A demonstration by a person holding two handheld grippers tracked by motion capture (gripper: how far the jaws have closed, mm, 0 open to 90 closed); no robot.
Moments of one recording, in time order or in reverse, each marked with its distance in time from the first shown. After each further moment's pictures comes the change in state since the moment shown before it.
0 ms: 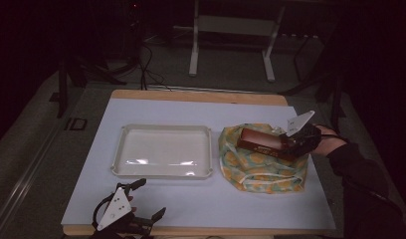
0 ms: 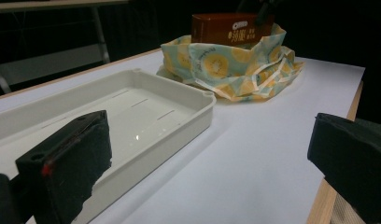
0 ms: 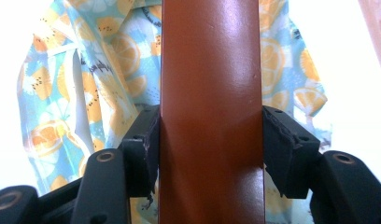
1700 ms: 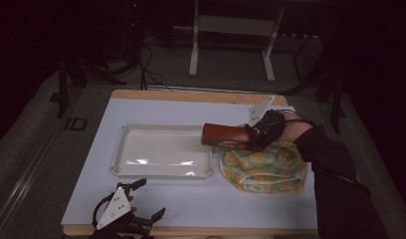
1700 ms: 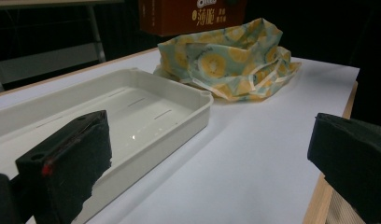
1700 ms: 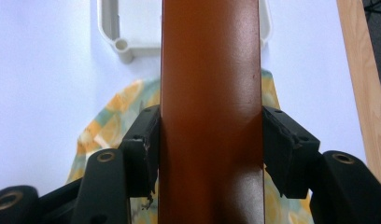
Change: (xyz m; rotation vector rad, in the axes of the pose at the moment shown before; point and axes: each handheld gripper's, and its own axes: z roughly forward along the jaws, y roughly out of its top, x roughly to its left) left arm 0.003 -0.001 0.000 -0.003 -0.015 -0.011; right arm 0.016 0.126 0.008 -0.036 0.072 -0.150
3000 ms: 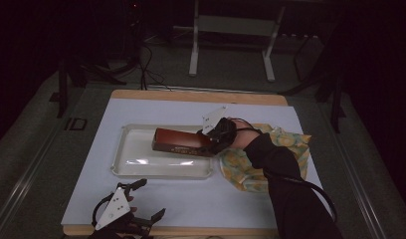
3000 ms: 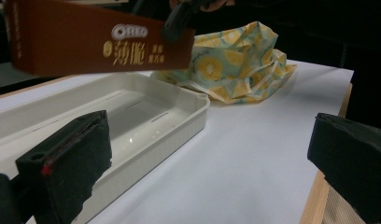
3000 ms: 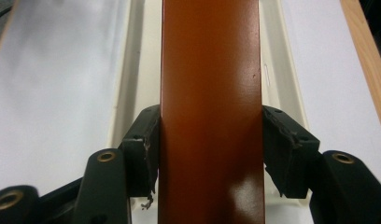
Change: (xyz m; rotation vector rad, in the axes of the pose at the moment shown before) left arm -0.001 0.000 -0.001 -0.006 -0.016 0.009; right arm 0.019 0.083 0.083 -0.224 0.048 -0.062
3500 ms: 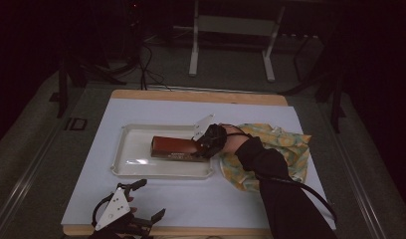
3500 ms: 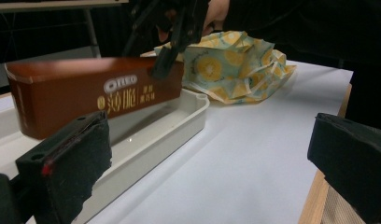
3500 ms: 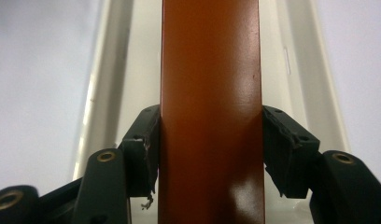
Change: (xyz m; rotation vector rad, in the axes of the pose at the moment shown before) left arm -0.001 0.000 0.000 -0.002 0.001 -0.002; right arm -0.003 -0.010 0.046 0.067 0.023 -0.007
